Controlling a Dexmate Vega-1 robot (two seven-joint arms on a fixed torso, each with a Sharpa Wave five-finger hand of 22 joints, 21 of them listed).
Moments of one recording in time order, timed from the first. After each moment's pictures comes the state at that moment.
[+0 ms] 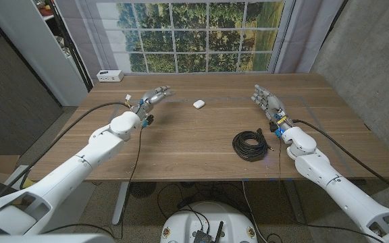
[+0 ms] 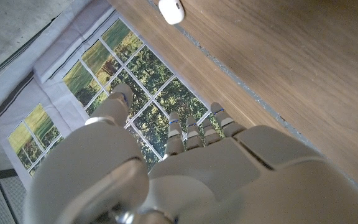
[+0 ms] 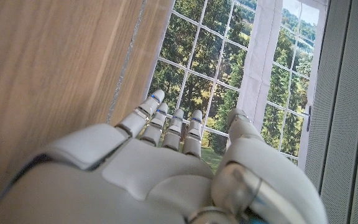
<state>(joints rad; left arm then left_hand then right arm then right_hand) 0.77 0.70 0.49 -1.58 -0.29 0.07 0.14 0.60 0.01 0.59 -0.18 0.17 0.22 0.01 0.22 0.19 0.01 0.05 0.21 0.22 -0.07 0.06 0.17 0.17 -0.01 0.06 0.38 0.17 -0.92 -0.55 -0.36 -1.37 0.61 0.39 0.05 0.37 0.15 0.43 -0.12 0.18 0.30 -0.14 0.24 0.20 0.23 -0.07 0.20 0.20 0.20 -0.04 0.21 0.18 0.36 -0.04 0.18 0.17</state>
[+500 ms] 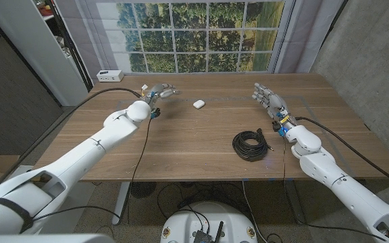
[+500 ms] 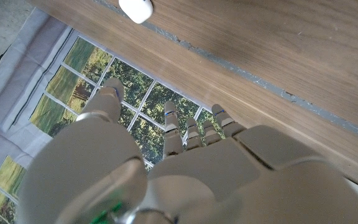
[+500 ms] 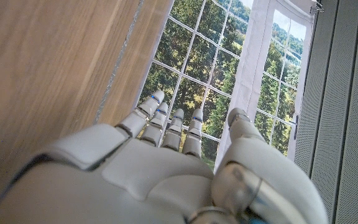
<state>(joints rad) 0.60 0.61 0.63 -1.53 -0.08 0.31 0.21 0.62 -0.07 0.51 -0.16 0.19 0.38 0.02 0.27 0.21 0.01 0.04 0.23 0.22 -0.08 0.05 0.18 0.18 -0.01 0.06 0.34 0.17 -0.92 -0.58 -0.35 -1.37 0.61 0.42 0.10 0.37 0.15 0.42 -0.12 0.18 0.31 -0.14 0.24 0.20 0.23 -0.08 0.20 0.20 0.20 -0.04 0.21 0.18 0.35 -0.04 0.18 0.17</state>
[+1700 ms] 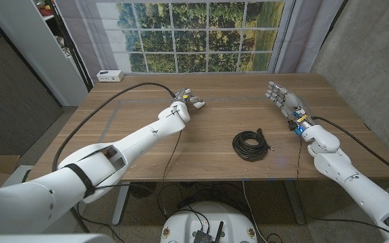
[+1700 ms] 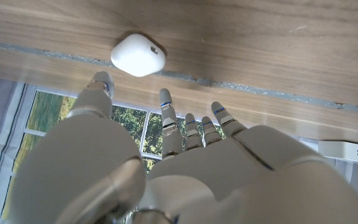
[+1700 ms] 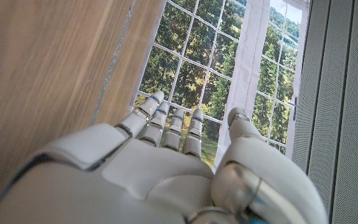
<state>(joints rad) 0.36 0.25 0.91 -1.15 0.16 0.57 0.38 0.68 -0.11 0.45 -0.15 0.23 0.54 0.06 0.34 0.25 0.04 0.03 0.25 0.23 -0.04 0.03 0.19 0.17 0.04 0.08 0.29 0.17 -0.89 -0.61 -0.28 -1.21 0.73 0.49 0.28 0.37 0.15 0.41 -0.13 0.18 0.31 -0.14 0.24 0.20 0.24 -0.07 0.20 0.20 0.20 -0.04 0.21 0.18 0.34 -0.04 0.18 0.17</state>
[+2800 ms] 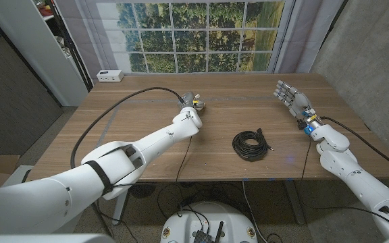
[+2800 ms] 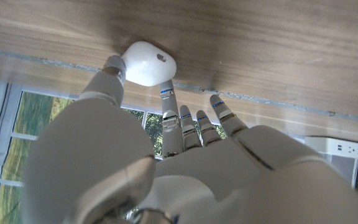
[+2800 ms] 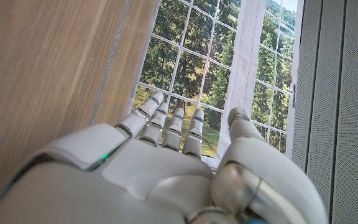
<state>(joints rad) 0.39 0.16 0.90 -1.06 0.12 0.54 0.55 0.91 -0.04 0.47 -0.18 0.18 0.82 0.14 0.43 0.29 0.20 -0.04 0.29 0.21 0.08 -0.03 0.20 0.17 0.15 0.08 0.24 0.17 -0.81 -0.58 -0.25 -1.02 0.79 0.54 0.45 0.37 0.15 0.41 -0.13 0.18 0.32 -0.15 0.24 0.20 0.25 -0.07 0.20 0.20 0.19 -0.04 0.21 0.18 0.34 -0.03 0.18 0.17</state>
